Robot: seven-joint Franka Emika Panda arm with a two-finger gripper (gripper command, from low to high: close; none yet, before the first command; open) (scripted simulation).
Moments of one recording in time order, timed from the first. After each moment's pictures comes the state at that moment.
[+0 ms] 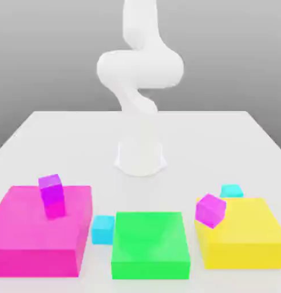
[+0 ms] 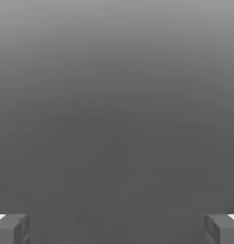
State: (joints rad) arm -0.04 -0.74 0.02 -2.35 0.01 2.35 0.90
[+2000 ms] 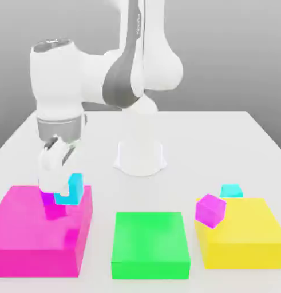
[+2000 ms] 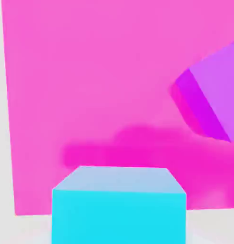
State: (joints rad) arm -0.45 -0.29 -0.05 -2.76 0.04 2.53 1.90
